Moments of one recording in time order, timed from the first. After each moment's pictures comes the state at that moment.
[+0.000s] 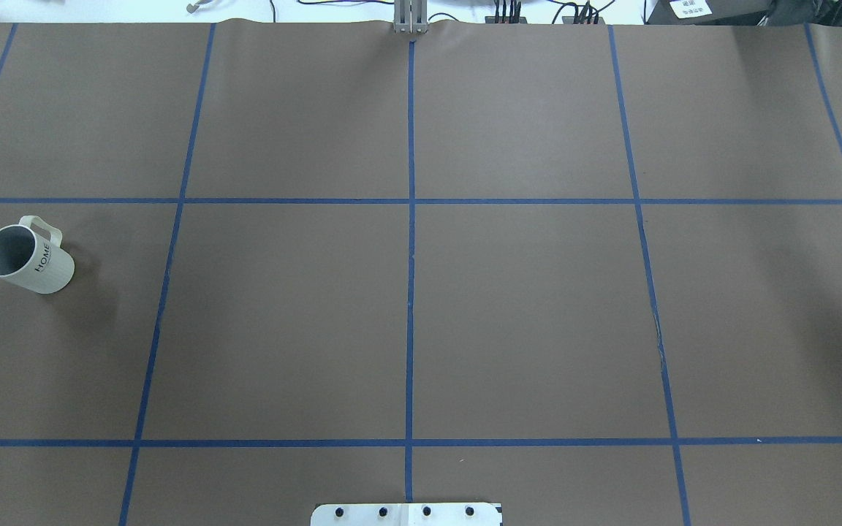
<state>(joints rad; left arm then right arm) -1.54 -1.69 -1.74 -1.41 -2.35 0.08 1.48 -1.55 1.83 -1.68 2.38 -0.06</state>
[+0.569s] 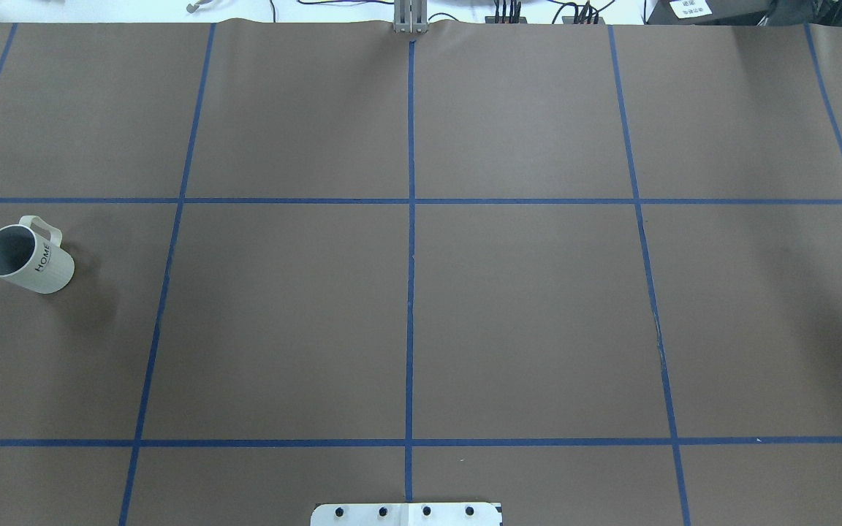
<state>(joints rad) -1.54 -1.69 -1.75 -1.42 -2.35 0.08 1.48 -1.55 1.83 -1.69 2.38 -0.06</state>
